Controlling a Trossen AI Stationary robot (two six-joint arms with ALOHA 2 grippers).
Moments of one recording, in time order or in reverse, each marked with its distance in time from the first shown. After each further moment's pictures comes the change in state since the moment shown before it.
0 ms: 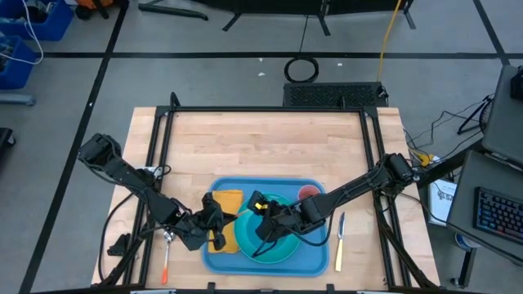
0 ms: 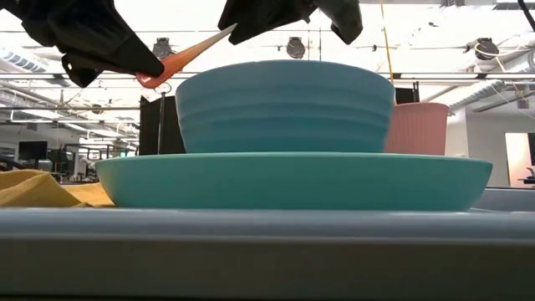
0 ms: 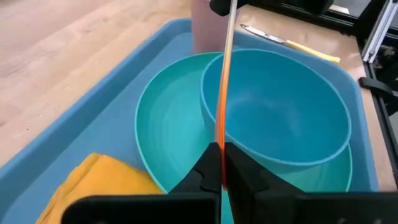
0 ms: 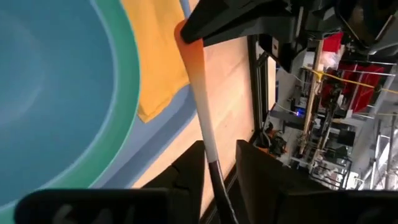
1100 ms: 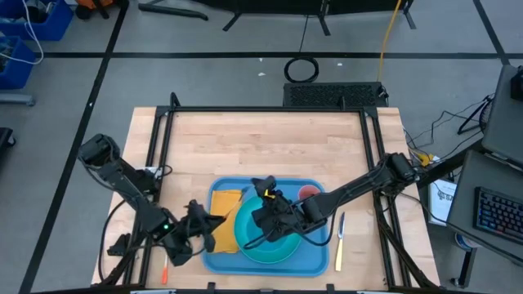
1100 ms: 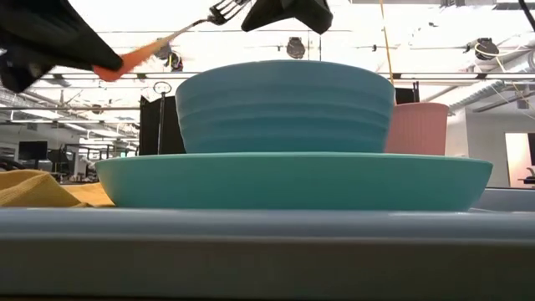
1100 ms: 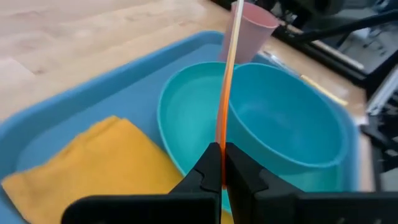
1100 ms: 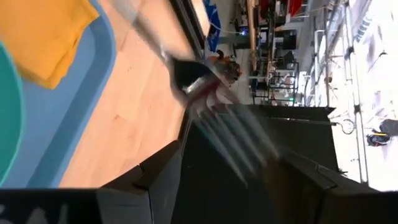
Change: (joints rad) left arm -0.154 0.000 -0.002 -0.178 -0.231 -0.472; right arm 0.009 -0.013 0.000 0.054 0.391 0.207
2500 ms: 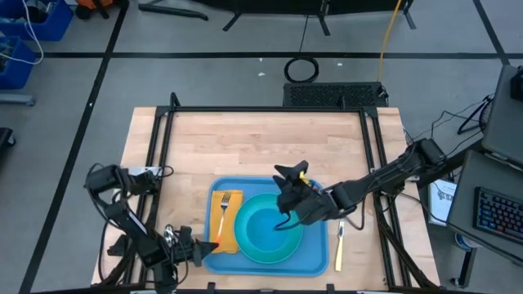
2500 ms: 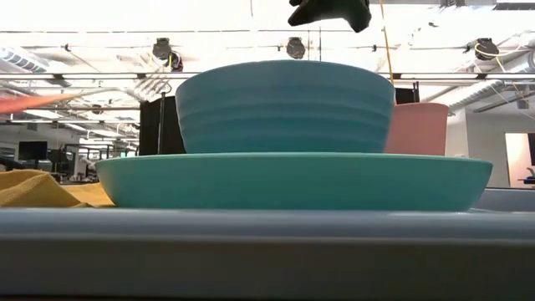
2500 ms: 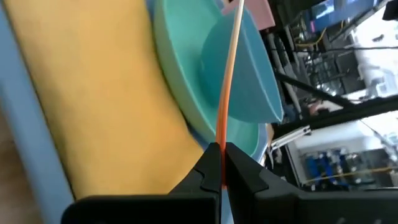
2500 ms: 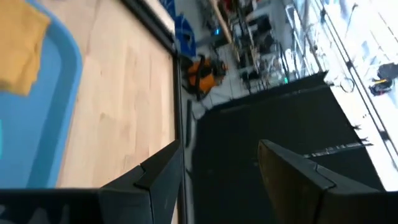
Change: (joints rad) left arm -0.263 0.342 -0.002 0.253 -0.194 -0.916; right arm 0.005 -0.321 -0.415 0.314 0.048 0.110
